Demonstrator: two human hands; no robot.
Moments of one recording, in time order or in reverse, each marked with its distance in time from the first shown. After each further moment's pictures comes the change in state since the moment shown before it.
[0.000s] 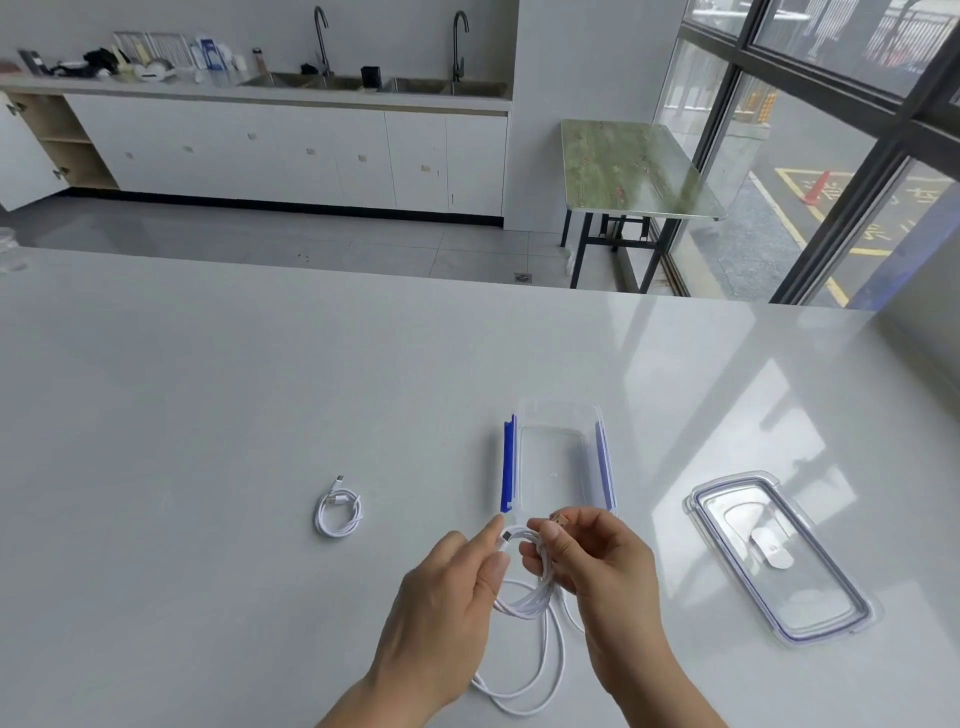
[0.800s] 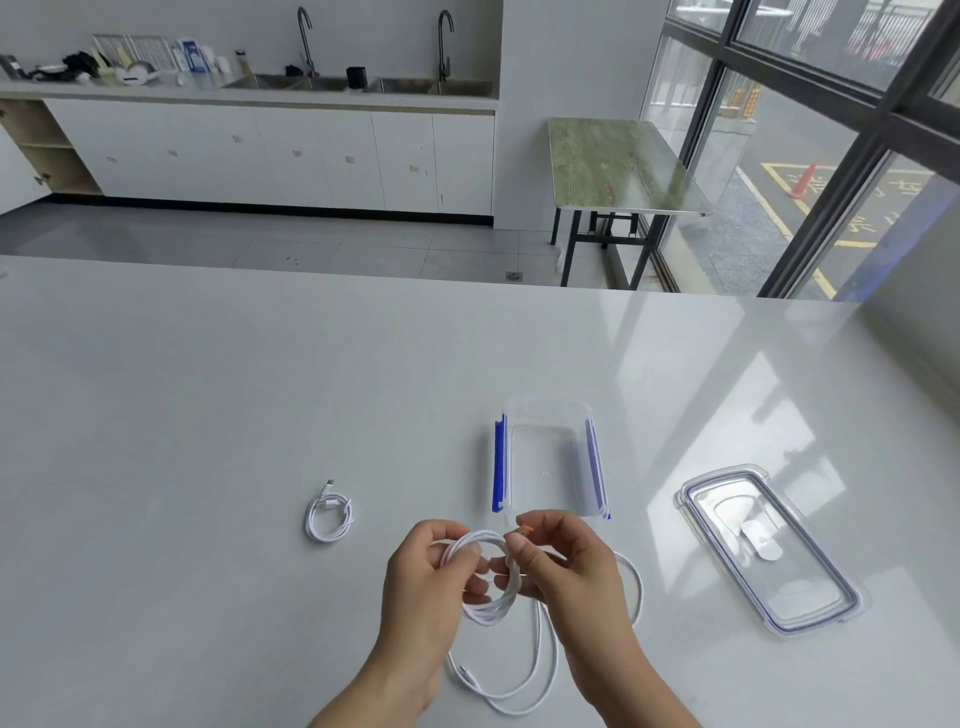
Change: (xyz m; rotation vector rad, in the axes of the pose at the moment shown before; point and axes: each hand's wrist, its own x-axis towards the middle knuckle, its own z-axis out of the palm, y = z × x) left_hand 0.013 0.007 0.008 -0.690 0.163 -0.511; right_hand -0.004 0.011 0.008 -0.083 -0.088 0.026
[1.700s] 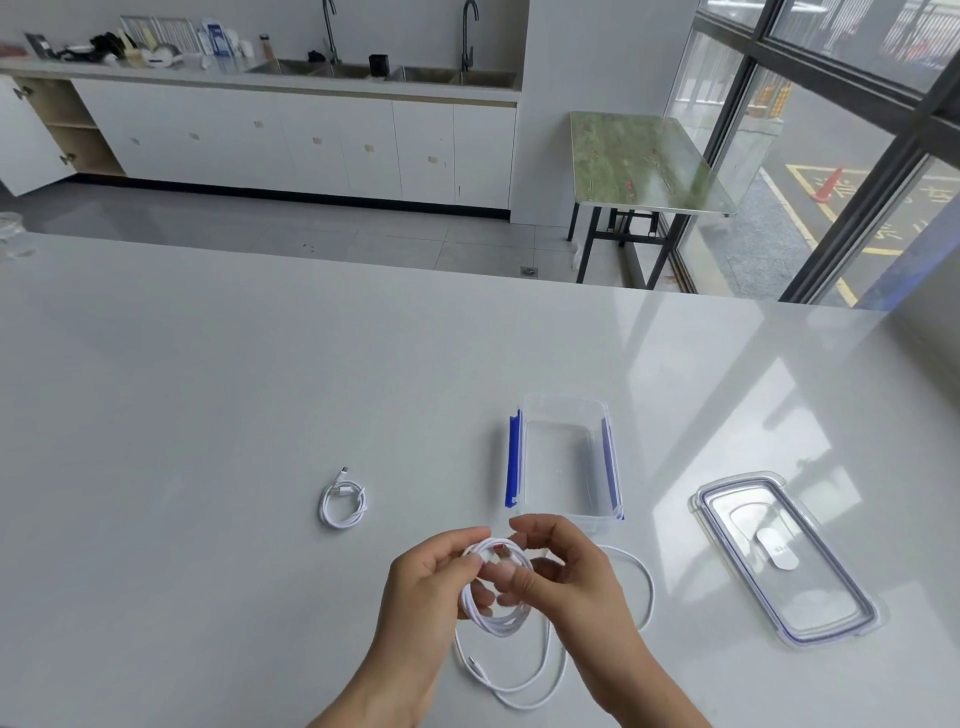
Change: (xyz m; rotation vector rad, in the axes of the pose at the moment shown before) left_hand -0.004 -0.006 -0.018 -0.208 -0.120 -0.029; right_hand -0.003 0.002 0.000 -0.143 -0.192 0.057
